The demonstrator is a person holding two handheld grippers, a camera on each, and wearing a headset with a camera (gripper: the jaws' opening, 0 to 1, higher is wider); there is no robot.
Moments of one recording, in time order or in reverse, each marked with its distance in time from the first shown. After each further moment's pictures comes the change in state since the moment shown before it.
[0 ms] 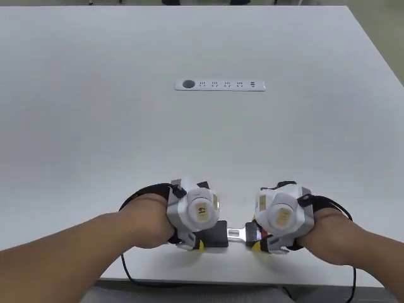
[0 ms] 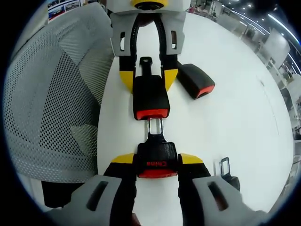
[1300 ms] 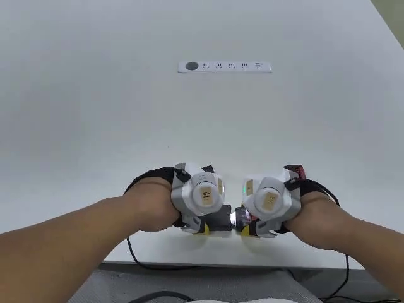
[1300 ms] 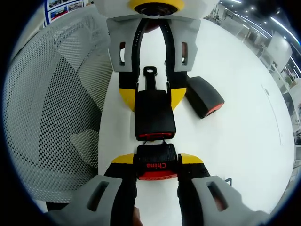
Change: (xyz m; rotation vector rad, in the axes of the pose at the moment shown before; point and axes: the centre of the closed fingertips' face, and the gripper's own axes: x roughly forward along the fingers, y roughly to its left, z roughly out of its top) left arm 0.001 0.001 0.000 0.018 -0.009 -0.003; right arm 0.017 0.003 0.031 -0.016 -0.026 0.015
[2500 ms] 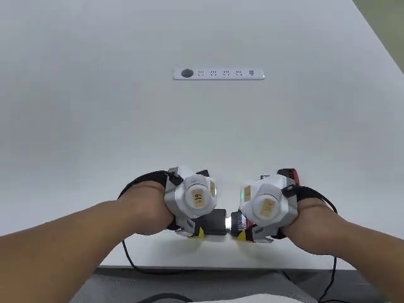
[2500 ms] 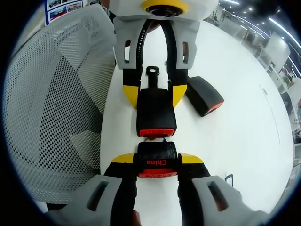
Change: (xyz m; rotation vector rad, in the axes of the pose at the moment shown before) left arm -0.002 -0.001 -0.001 -0.013 -0.013 0.002; right arm -0.002 0.006 -0.003 0.005 -0.012 -0.019
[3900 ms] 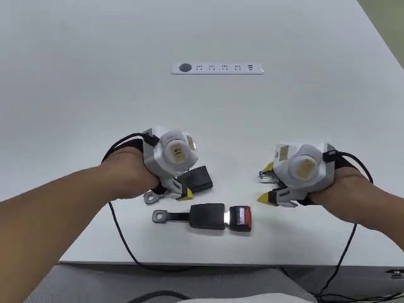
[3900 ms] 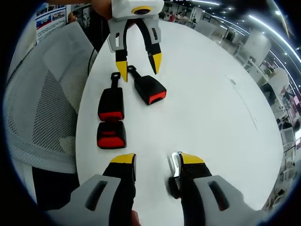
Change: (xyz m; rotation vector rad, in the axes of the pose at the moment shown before) left arm -0.039 0.081 -0.013 -0.142 -0.045 0.164; right arm -0.057 -0.084 -0.037 0.098 -0.045 -0.175
